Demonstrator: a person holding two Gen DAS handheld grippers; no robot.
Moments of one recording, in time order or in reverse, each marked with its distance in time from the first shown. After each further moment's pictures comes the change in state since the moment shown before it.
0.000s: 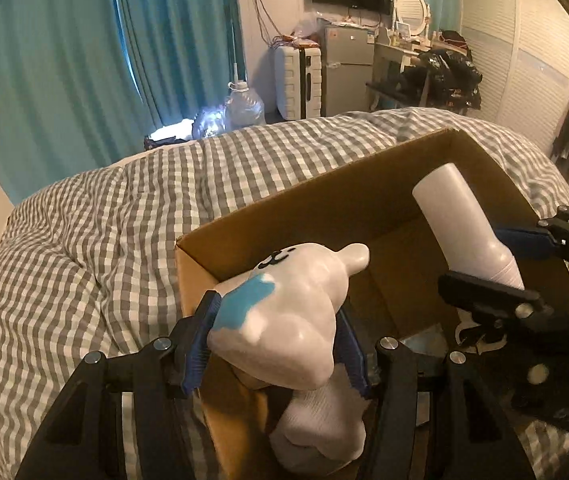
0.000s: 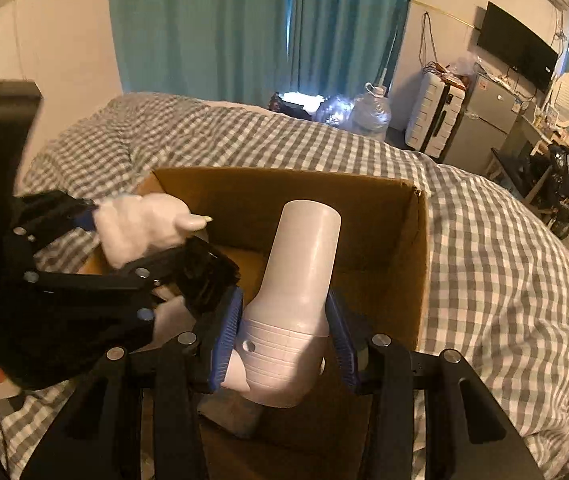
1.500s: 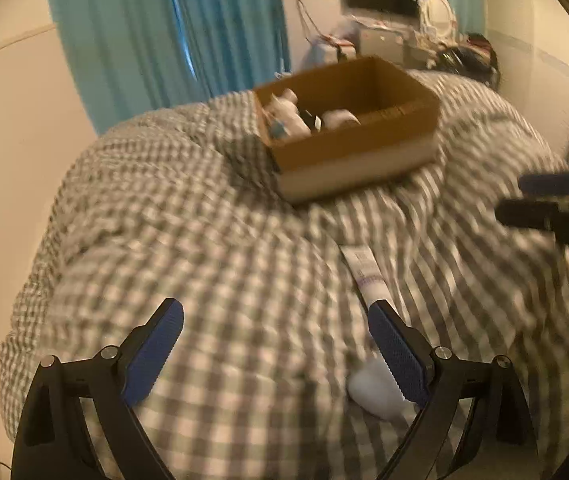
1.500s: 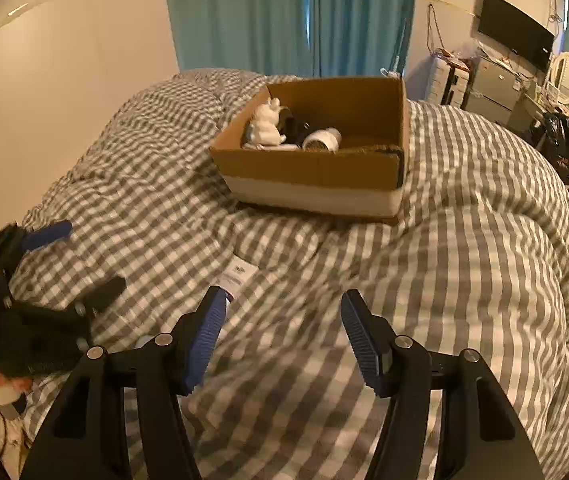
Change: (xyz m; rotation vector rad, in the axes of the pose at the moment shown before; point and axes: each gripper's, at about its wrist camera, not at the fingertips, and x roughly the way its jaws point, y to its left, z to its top) left arm -0.188 -0.049 -0.239 -0.083 -0.001 0.155; right arm -0.154 0.060 -0.188 0.007 0.040 0.059
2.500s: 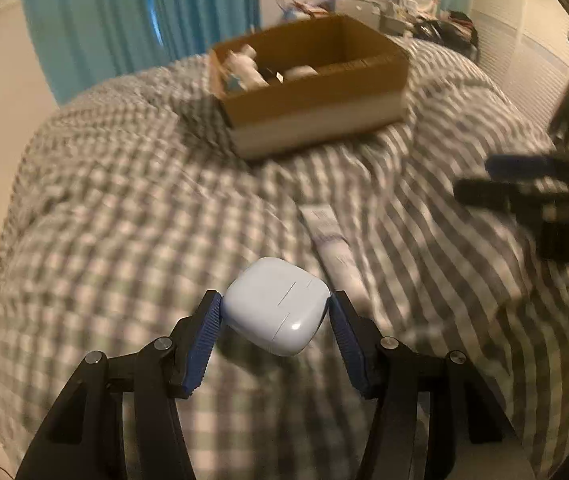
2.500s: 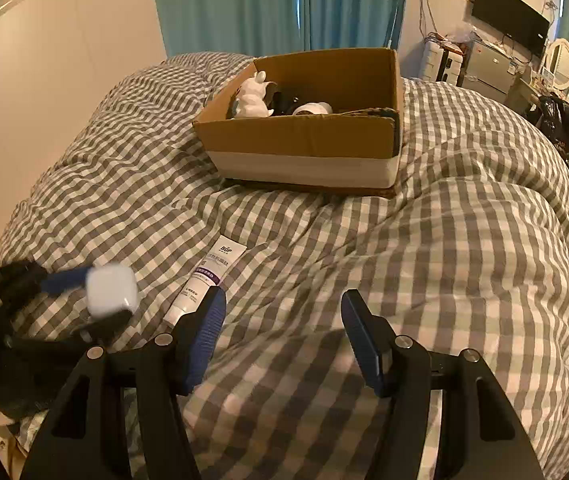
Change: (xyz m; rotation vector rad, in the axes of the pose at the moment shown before) left arm 0.015 -0.007 0.002 -0.001 0.107 -0.093; right arm 0.021 0.003 -0.003 0.017 0.049 -0.008
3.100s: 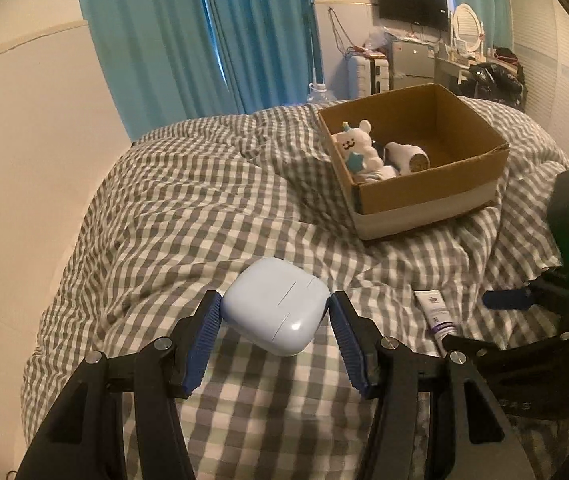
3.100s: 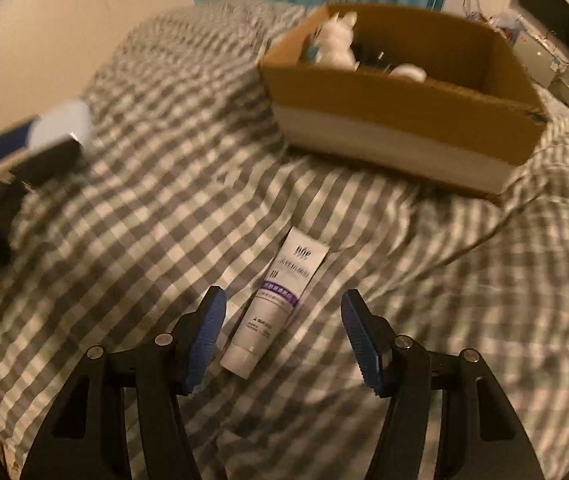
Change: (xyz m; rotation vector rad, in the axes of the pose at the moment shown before) left arm -0.019 0.075 0.032 -0.070 -0.156 0.189; right arm 0.087 0.065 0.022 -0.070 0.203 0.057
